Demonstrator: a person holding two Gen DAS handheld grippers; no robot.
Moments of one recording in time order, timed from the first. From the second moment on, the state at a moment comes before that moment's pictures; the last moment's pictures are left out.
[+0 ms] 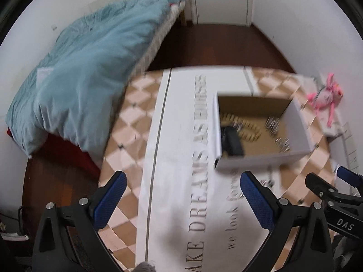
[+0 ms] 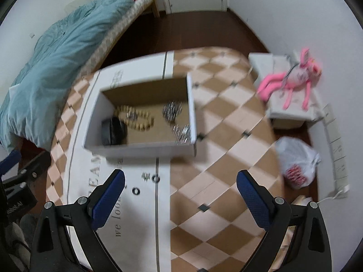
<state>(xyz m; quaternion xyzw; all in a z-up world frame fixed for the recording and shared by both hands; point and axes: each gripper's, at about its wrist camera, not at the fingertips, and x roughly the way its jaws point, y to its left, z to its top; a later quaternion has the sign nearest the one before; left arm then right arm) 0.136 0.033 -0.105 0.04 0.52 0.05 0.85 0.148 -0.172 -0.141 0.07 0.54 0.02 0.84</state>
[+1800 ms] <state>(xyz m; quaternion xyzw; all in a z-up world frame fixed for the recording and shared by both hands) 0.136 -0.031 -0.196 0.01 0.56 -0.08 0.83 0.122 -0.183 -0.199 0.06 0.51 0.01 0.86</state>
